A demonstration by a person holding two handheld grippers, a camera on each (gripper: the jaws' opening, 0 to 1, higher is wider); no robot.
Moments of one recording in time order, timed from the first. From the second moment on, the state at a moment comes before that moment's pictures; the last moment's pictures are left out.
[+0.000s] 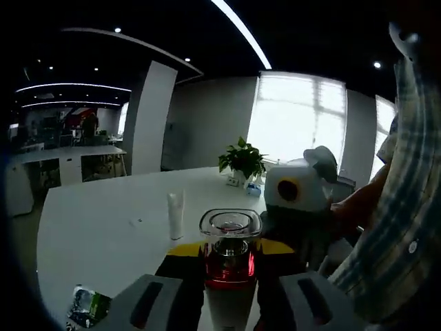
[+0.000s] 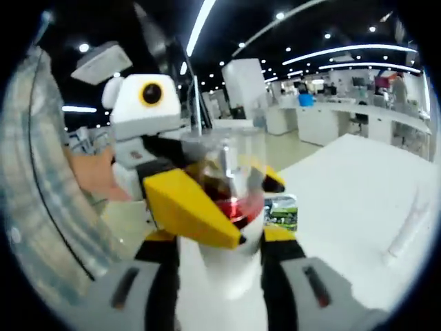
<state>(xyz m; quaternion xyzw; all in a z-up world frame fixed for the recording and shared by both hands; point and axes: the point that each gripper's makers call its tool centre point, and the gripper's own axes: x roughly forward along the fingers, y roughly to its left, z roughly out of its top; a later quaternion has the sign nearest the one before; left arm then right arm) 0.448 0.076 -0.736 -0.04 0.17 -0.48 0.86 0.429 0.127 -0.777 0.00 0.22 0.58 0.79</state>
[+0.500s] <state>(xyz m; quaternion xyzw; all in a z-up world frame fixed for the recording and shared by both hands) 0.453 0.073 -0.722 -0.09 0.17 -0.46 0.86 0.438 0.118 -0.775 -0.01 0.22 0.53 0.82</state>
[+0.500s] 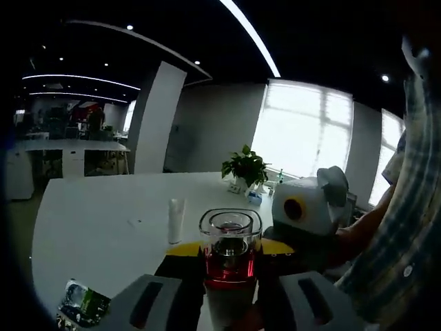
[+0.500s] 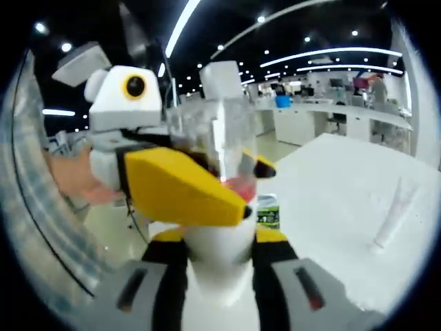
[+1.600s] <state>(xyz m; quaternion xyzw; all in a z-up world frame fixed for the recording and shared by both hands) 0.458 0.074 -0.700 -0.07 0.12 -0.49 0.86 0.453 0.119 -0.753 -0.02 0.18 0.55 0.82</state>
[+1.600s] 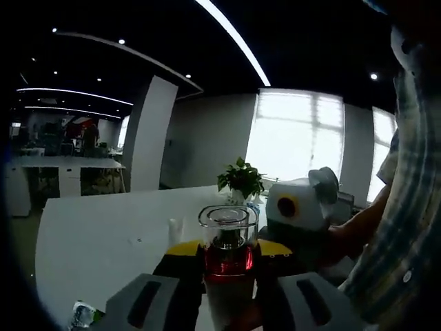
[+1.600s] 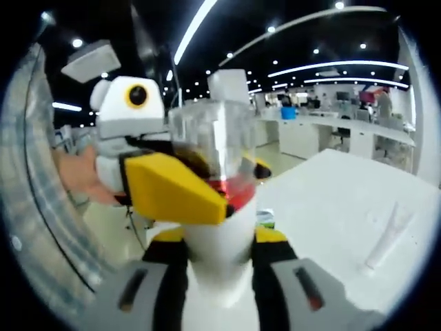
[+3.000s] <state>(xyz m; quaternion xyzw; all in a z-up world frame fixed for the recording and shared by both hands) 0.463 0.100 -0.732 -0.03 0.16 -0.47 0.87 0.514 0.051 -0.749 -0.02 0.17 0.46 0.87</state>
